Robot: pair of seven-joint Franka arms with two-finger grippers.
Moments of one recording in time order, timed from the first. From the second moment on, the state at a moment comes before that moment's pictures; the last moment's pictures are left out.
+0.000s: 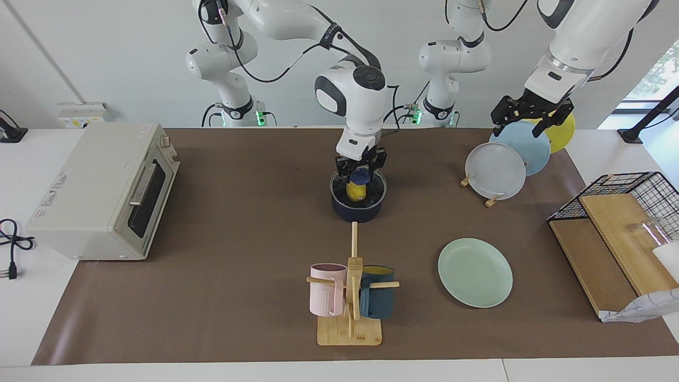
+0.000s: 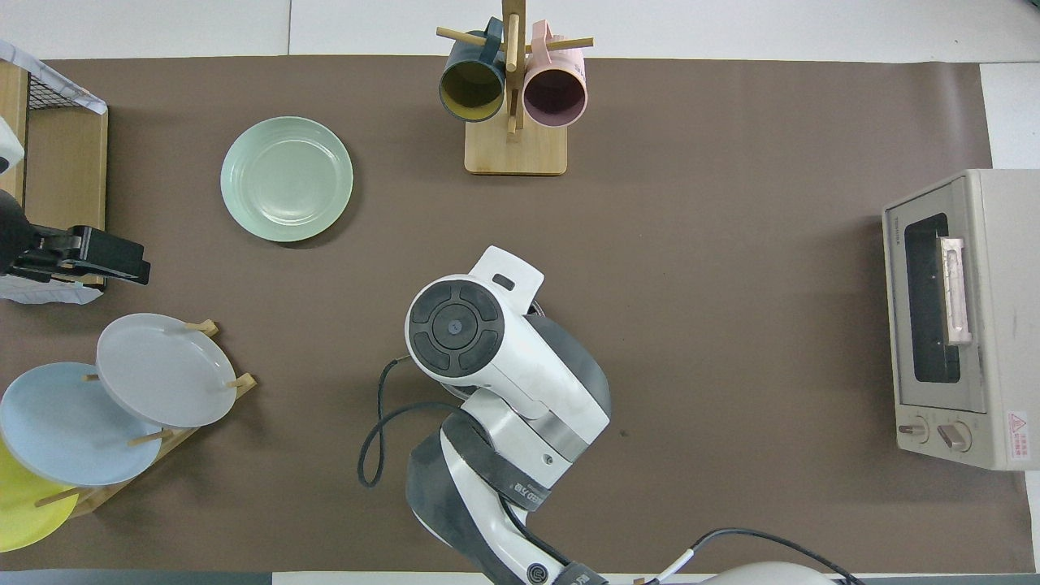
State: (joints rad) left arm -0.10 -0.03 -0.03 -1.55 -0.02 1.46 -0.02; right arm 0.65 0.34 0.11 -1.69 -0.05 2.03 0.54
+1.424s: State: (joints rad) left arm -0.09 -0.03 -0.03 -1.55 -0.02 1.47 -0.03; right arm 0.36 0.10 0.09 -1.65 -0.03 1.70 0.32
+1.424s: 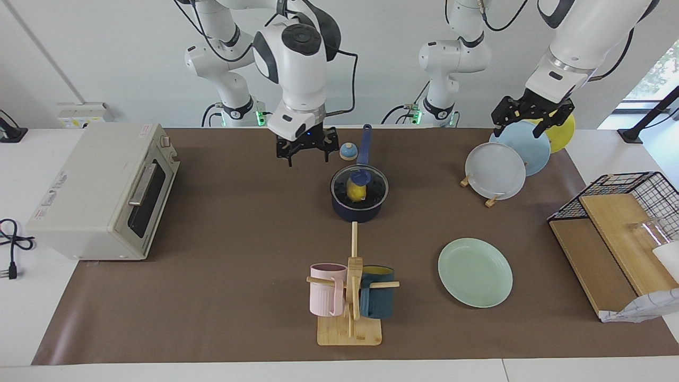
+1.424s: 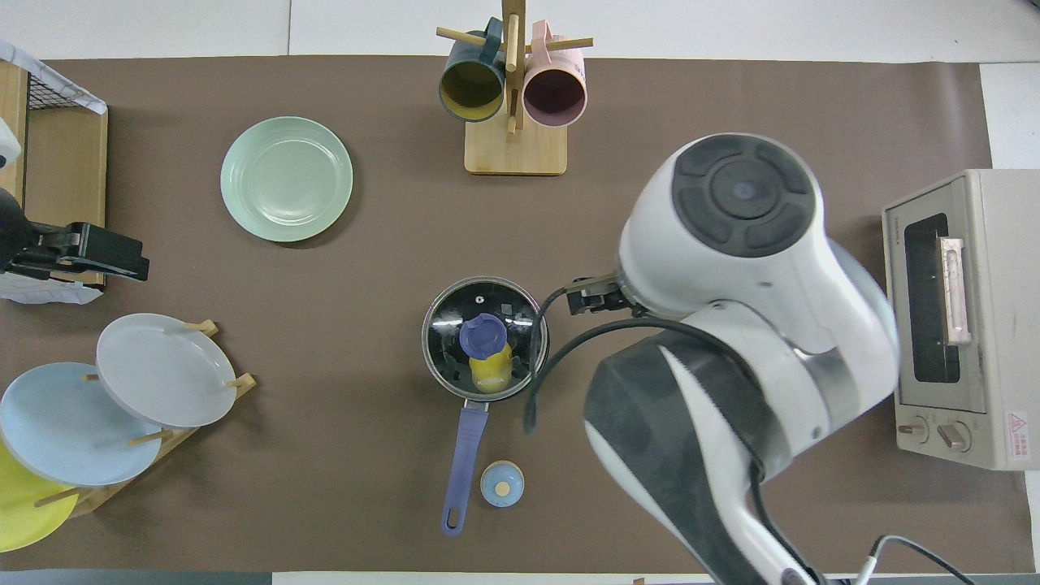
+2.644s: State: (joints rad) left arm -0.09 -0.03 -0.03 -1.55 -0.02 1.48 -0.05; right arm 0.07 -0.02 0.03 -1.66 -0.02 1.53 0.09
